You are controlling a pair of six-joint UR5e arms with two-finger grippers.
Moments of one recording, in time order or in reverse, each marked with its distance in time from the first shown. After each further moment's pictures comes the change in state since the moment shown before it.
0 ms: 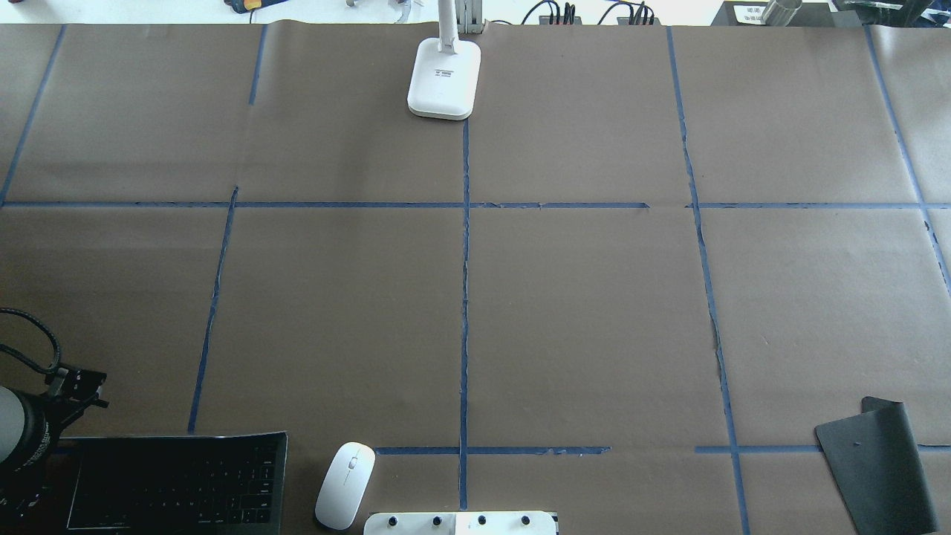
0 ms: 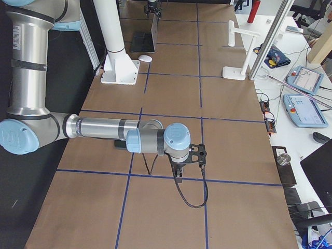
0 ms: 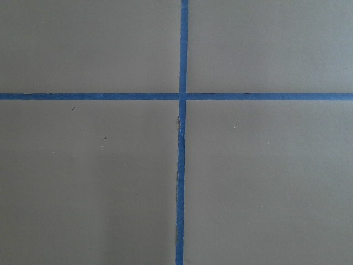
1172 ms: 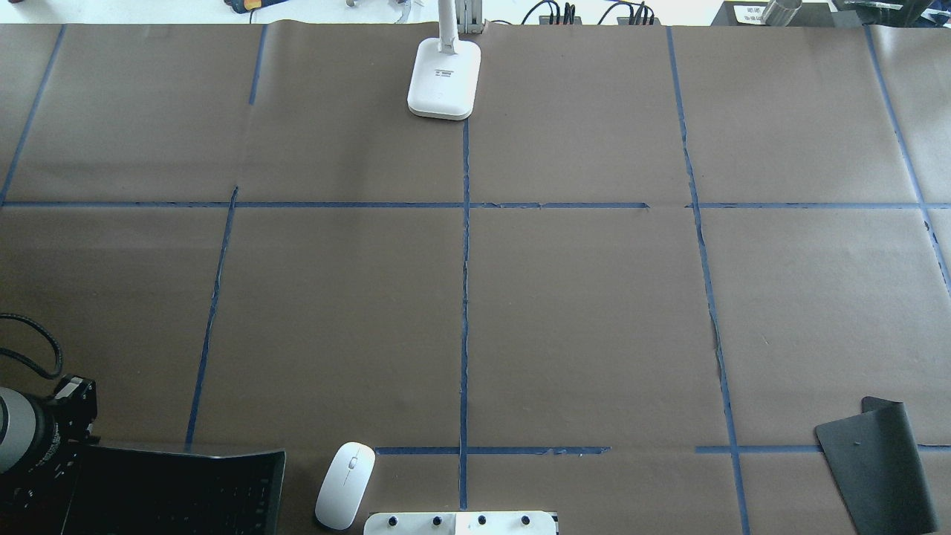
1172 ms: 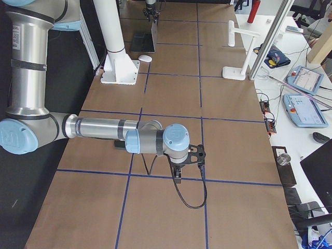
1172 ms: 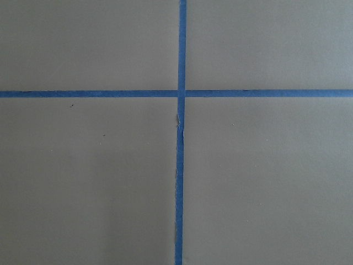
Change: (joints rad) left arm -0.003 -0.017 0.003 0.015 0.024 -0.054; right arm 0.001 -0.006 0.001 0.000 0.001 -0.001
